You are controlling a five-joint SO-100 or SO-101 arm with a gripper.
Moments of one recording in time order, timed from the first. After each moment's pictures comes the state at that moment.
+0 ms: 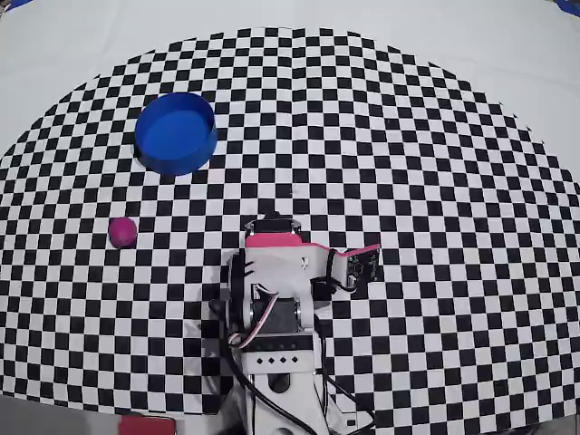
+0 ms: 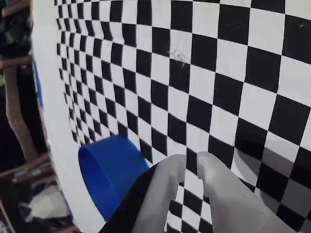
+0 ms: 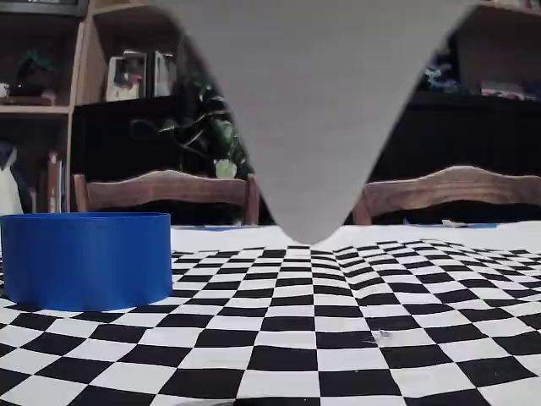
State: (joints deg) arm -0.5 185.3 178.0 46.0 -2.3
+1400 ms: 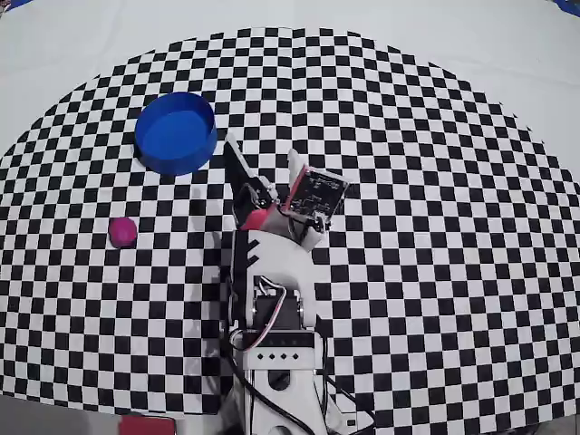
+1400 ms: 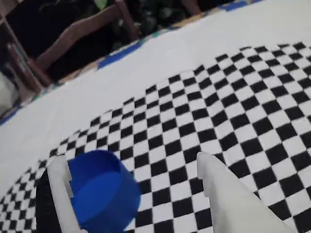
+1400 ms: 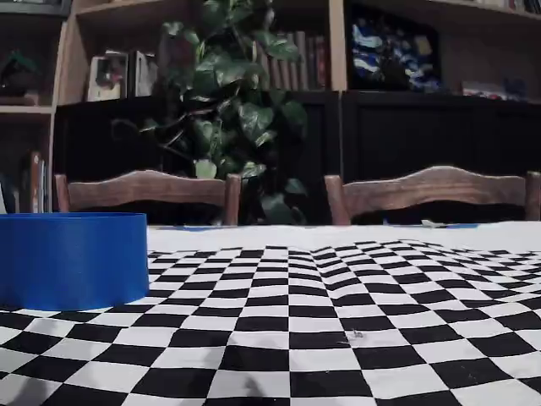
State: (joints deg) arm 2.0 182.1 178.0 14.4 -72.5
